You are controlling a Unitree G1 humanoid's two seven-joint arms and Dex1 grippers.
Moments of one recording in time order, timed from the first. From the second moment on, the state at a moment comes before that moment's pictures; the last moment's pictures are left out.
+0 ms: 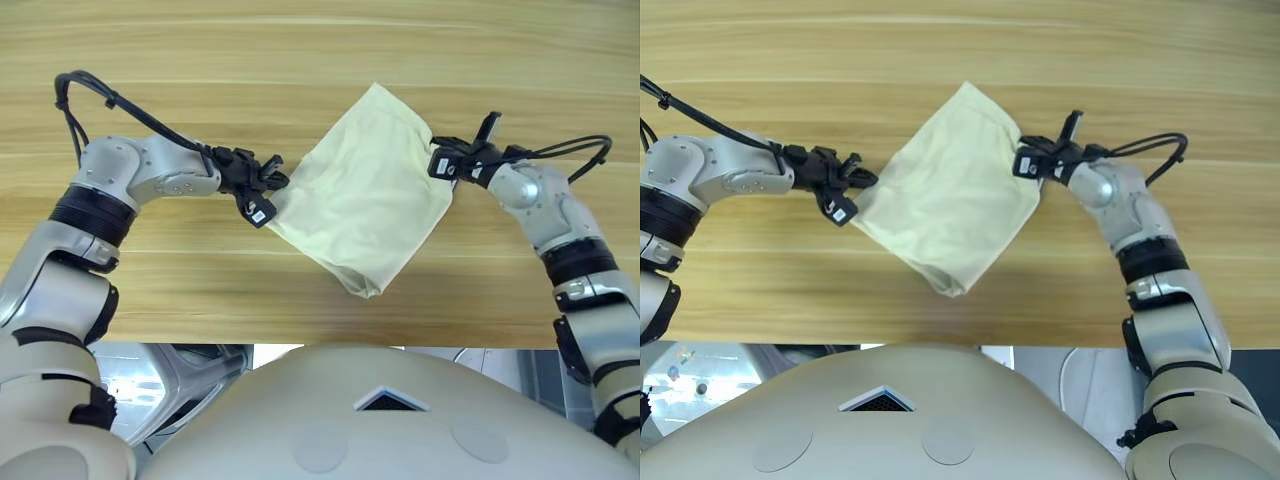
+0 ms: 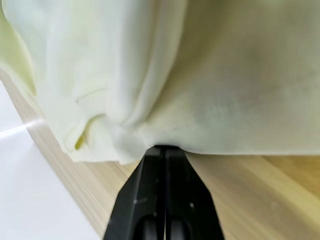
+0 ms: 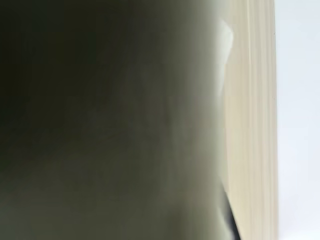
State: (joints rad) left arm -0.58 0.76 -0.67 0.45 0.93 -0.91 -0.50; right arm -0.41 -0.59 0.39 0.60 -0.58 -0.35 0.37
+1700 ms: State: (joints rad) left arm -0.32 0.87 -0.57 0.04 0.47 -0.73 -0.90; right arm -0.63 -0.62 0.35 0.63 -0.36 -0.58 0.37
